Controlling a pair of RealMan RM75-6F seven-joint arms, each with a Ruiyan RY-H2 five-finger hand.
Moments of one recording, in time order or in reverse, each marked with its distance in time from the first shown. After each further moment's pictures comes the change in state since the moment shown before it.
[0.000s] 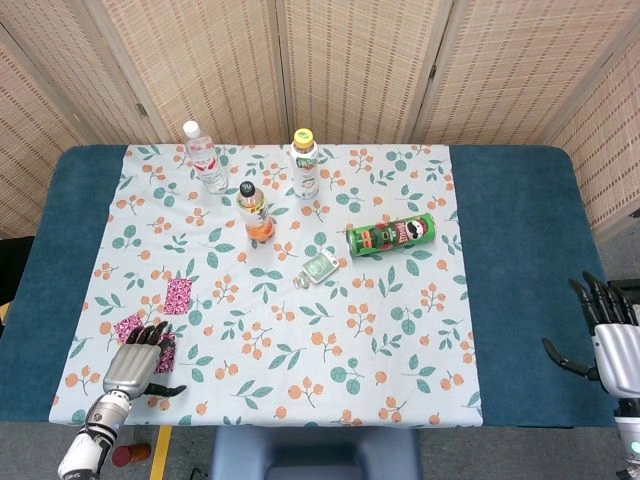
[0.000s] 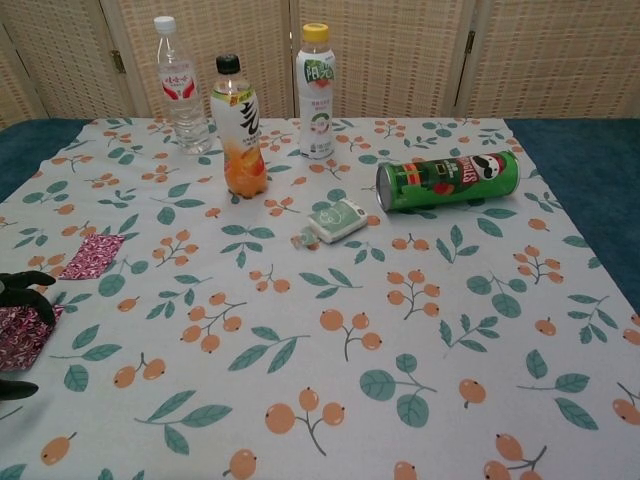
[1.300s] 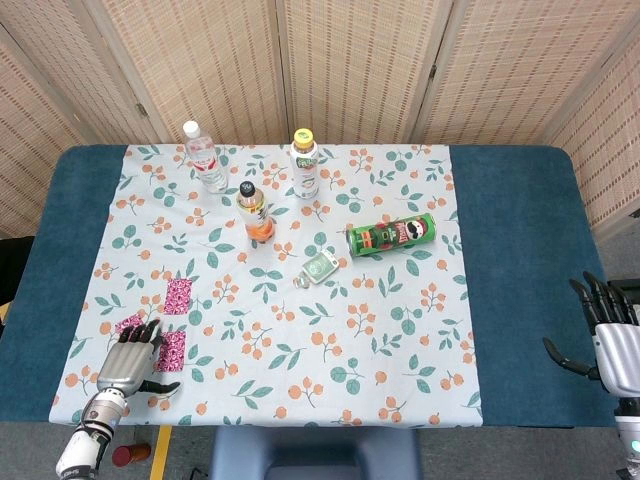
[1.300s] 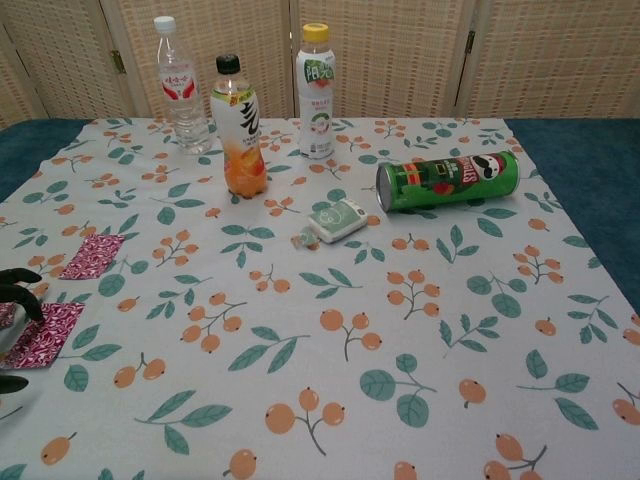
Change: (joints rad) left arm -0.003 0.003 -0.016 0.004 -0.066 0.006 0.022; right arm 0.001 -0.003 0.001 0.010 0.007 -0.007 0.010
